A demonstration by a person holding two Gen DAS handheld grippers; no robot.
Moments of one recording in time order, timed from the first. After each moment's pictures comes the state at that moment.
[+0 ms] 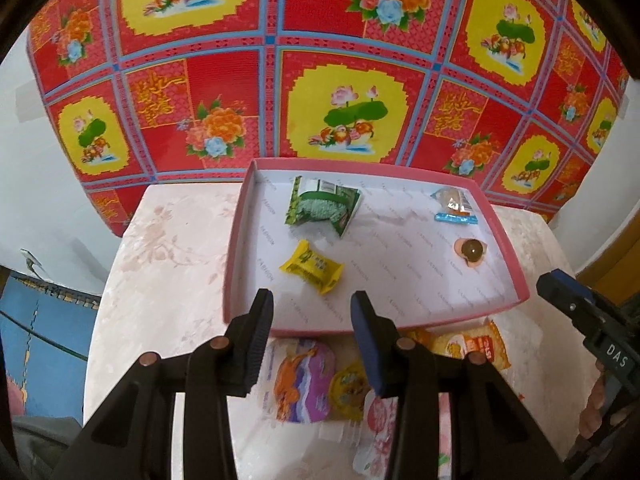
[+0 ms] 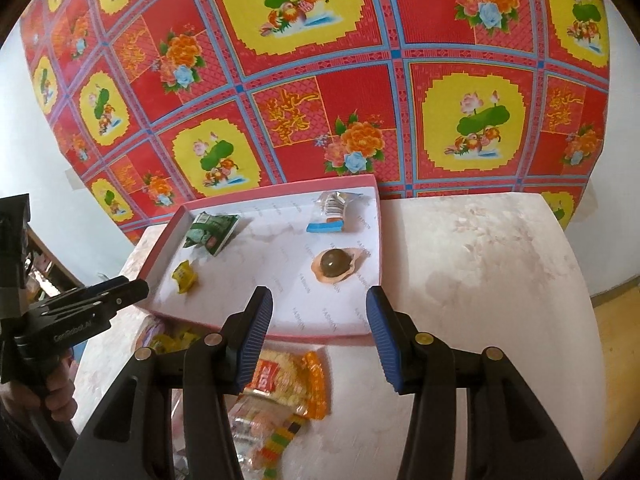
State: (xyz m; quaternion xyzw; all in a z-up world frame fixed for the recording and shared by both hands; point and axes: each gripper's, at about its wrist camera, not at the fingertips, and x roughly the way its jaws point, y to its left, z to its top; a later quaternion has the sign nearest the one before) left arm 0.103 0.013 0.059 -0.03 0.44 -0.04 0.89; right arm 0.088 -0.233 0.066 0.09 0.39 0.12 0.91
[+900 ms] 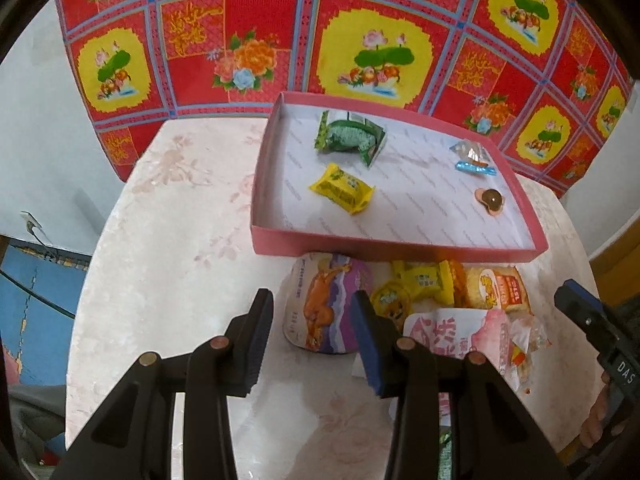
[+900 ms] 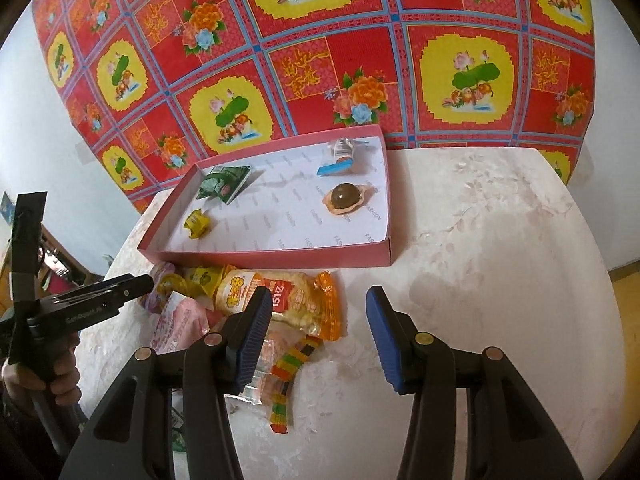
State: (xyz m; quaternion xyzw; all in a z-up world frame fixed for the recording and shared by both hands) left arm 0.075 0.031 0.023 -0.05 0.49 -0.03 0.87; right arm 0.046 -0.226 0.042 0.09 0.41 0.12 0.90
